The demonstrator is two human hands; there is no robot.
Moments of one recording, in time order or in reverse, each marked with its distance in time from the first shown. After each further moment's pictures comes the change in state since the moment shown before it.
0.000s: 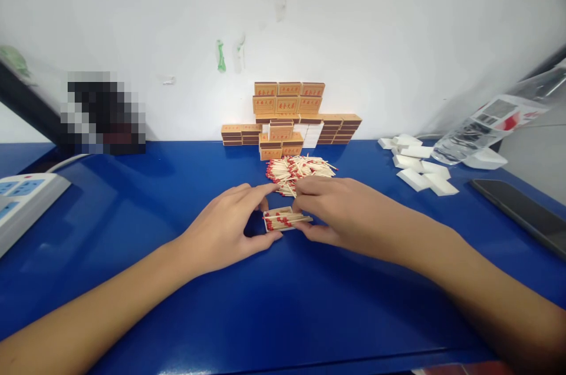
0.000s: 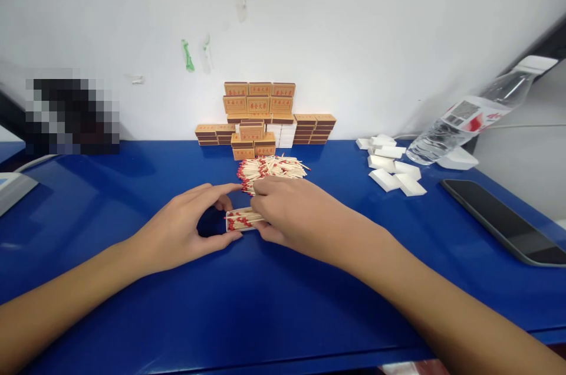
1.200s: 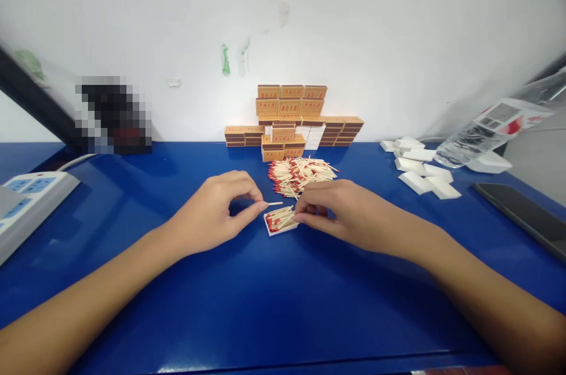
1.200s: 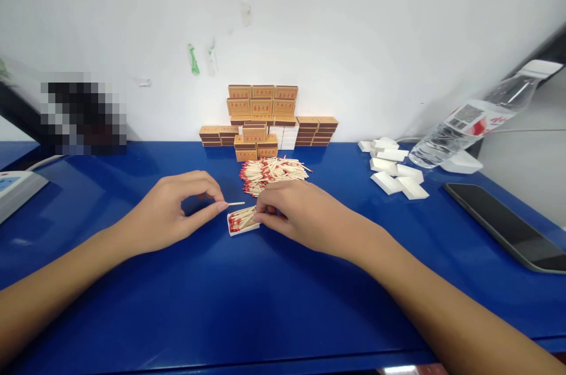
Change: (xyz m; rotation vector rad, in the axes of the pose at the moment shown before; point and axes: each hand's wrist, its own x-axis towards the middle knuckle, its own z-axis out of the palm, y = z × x) left_hand 0.009 -0.006 -0.029 -0.055 0.047 -0.005; right_hand -0.002 0.008 0.004 0.330 0.057 0.055
